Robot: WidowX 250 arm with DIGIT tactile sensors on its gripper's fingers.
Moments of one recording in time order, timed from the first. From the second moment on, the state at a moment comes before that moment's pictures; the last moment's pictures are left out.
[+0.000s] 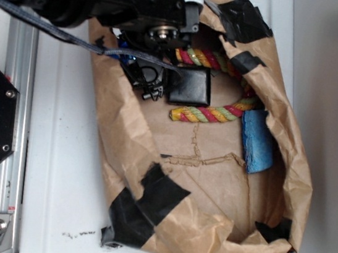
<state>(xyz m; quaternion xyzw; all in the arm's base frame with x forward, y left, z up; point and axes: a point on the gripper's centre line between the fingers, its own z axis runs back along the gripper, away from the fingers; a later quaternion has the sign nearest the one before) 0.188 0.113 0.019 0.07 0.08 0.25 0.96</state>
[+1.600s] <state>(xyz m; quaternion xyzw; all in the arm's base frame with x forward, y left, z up) 0.213 0.026 0.081 -0.02 0.01 0.23 0.97</state>
